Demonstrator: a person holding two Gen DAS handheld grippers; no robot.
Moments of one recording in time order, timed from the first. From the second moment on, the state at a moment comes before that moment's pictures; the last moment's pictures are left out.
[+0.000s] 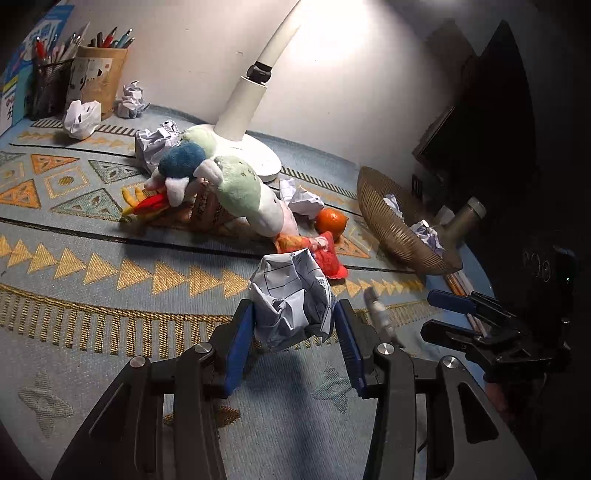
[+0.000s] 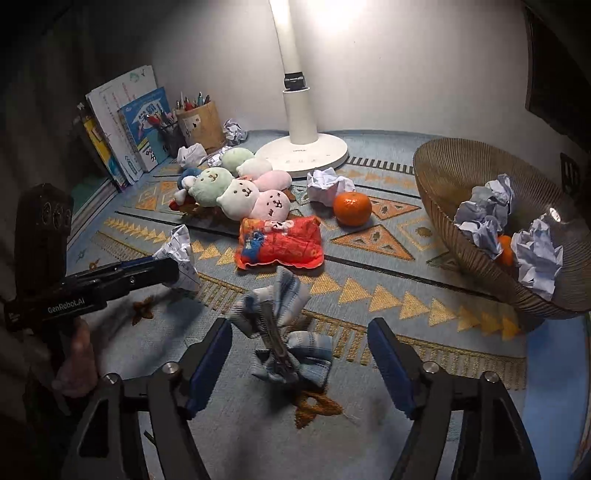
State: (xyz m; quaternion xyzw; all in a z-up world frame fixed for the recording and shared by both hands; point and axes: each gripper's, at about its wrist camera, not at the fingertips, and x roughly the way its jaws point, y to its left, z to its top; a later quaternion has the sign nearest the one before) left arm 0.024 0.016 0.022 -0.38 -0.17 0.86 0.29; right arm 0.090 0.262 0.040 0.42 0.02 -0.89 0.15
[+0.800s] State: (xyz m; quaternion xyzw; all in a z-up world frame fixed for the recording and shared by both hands) left arm 0.034 0.028 0.025 -0.37 -0.13 0.88 0.28; right arm 0.078 0.232 -0.002 0.42 0.10 -0.88 0.20
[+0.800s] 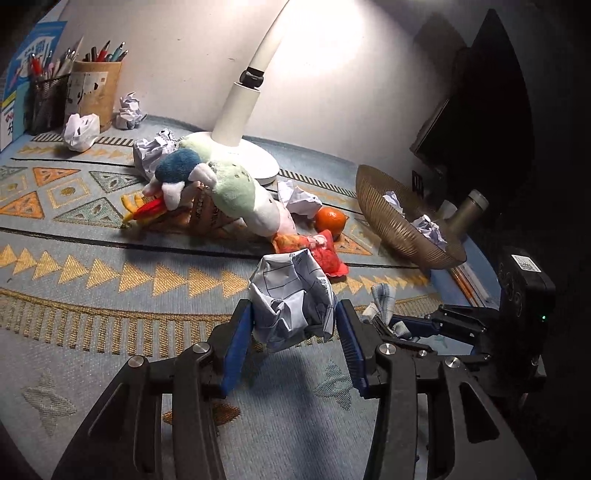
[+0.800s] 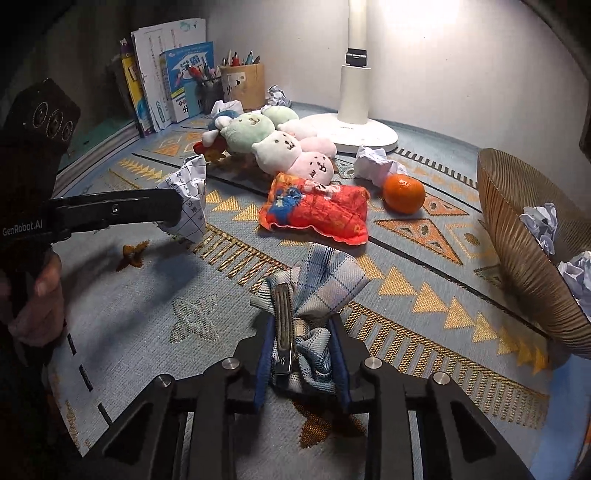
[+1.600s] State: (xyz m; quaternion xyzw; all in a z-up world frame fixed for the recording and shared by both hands) left arm -0.053 0.259 0.124 -0.30 0.00 0.90 0.33; right arm 0.035 0.433 0.131 0.31 -0.13 -0.94 -0.08
